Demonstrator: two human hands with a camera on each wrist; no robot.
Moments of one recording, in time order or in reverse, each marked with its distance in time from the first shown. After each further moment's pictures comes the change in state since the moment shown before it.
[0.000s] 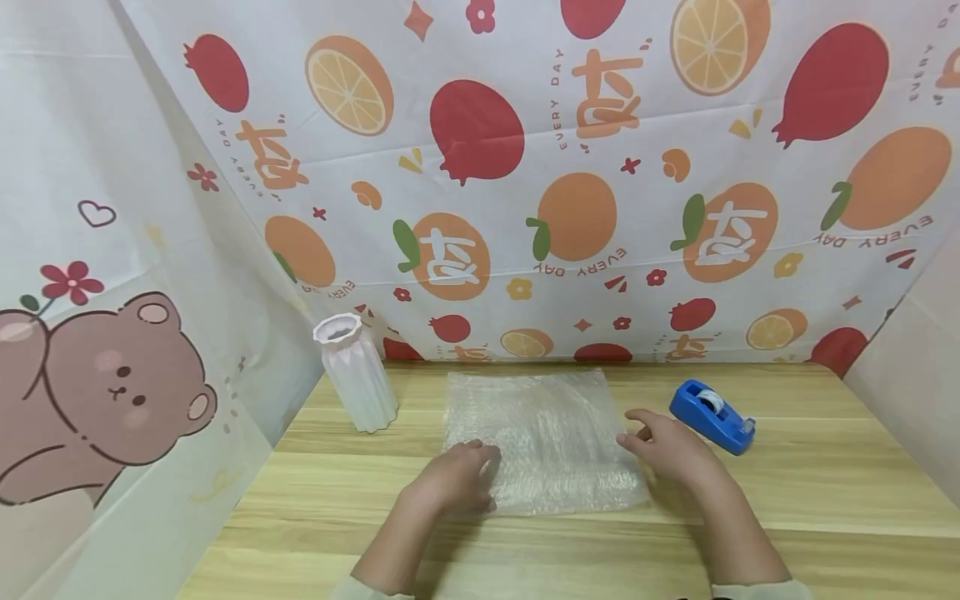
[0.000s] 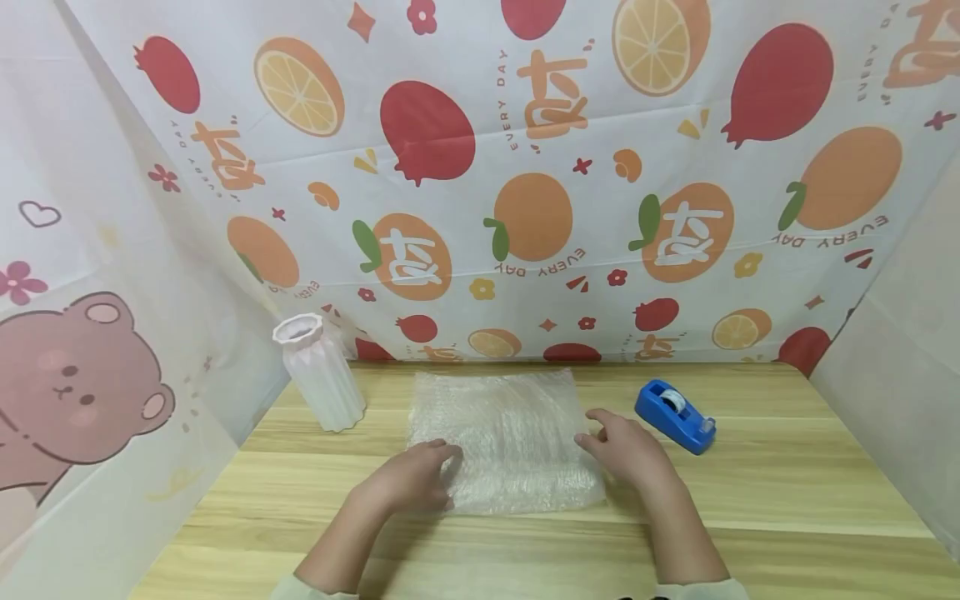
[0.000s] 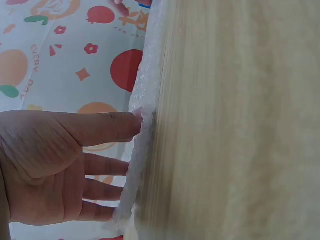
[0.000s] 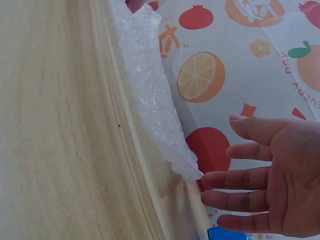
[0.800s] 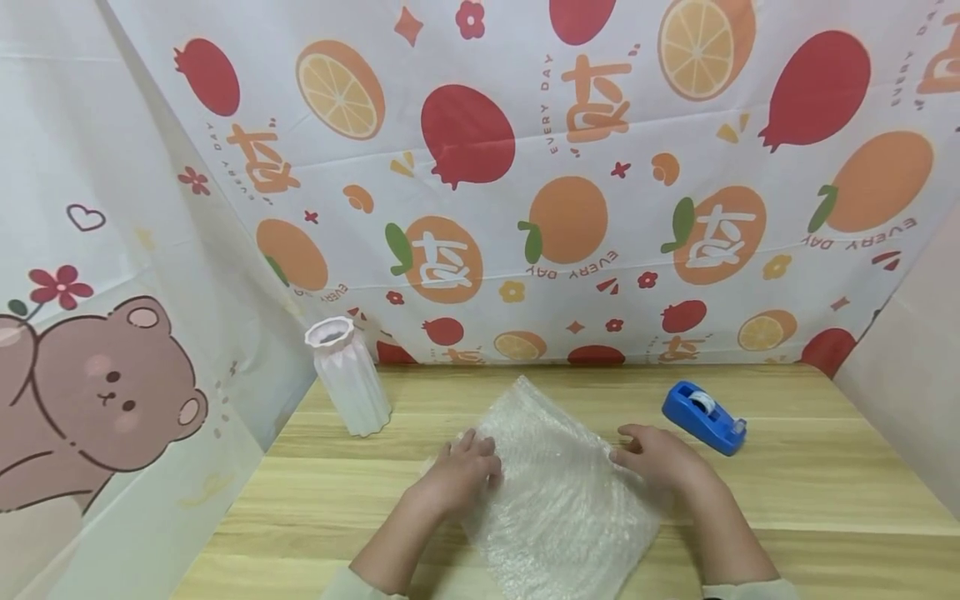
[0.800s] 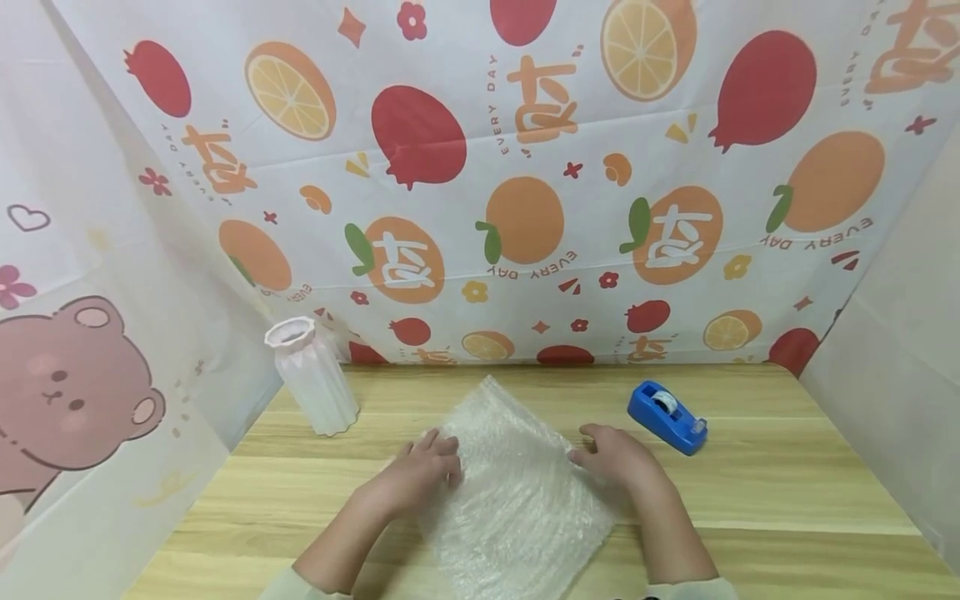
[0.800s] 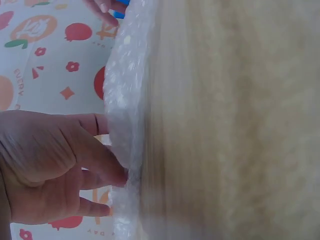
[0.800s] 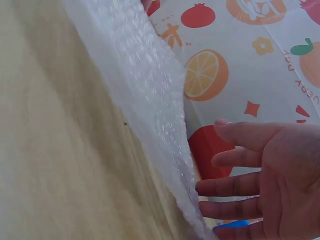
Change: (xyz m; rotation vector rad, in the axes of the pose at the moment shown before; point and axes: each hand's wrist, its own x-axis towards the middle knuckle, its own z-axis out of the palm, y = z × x) left_hand 0.004 0.011 0.004 0.074 -0.003 0.080; right_hand -0.001 0.005 0.007 0.010 -0.074 0.059
